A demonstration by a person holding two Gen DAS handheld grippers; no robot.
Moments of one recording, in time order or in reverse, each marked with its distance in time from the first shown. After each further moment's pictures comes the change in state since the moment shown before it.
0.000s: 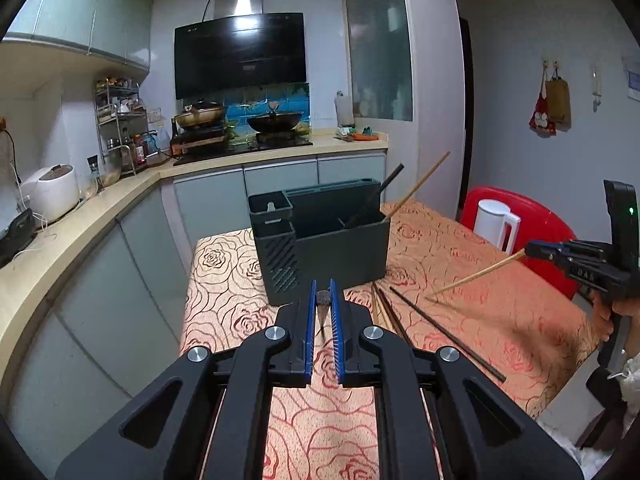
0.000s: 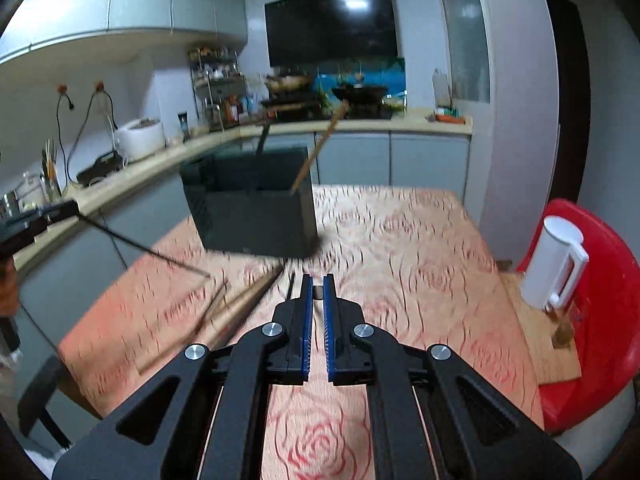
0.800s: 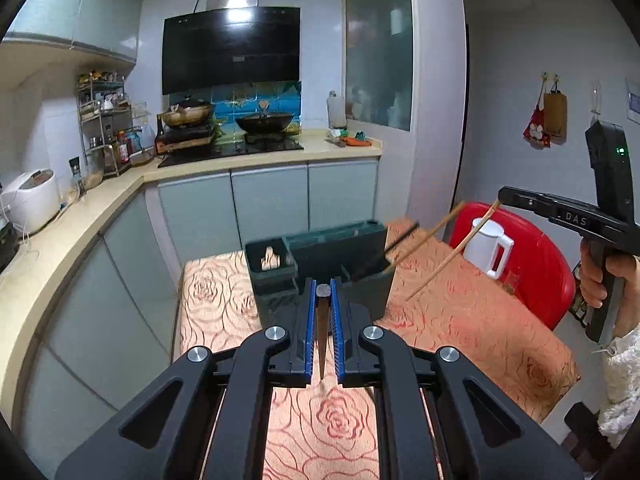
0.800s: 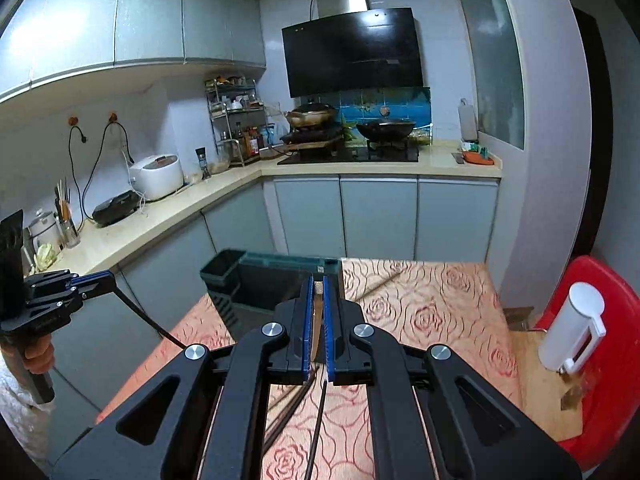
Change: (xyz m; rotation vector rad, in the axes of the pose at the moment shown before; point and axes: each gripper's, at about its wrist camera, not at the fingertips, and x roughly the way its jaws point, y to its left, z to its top) left arm 0.027 0.030 0.088 -0.021 0.033 -0.067; right arm 0.024 0.020 0.146 -0.008 -0.051 0.078
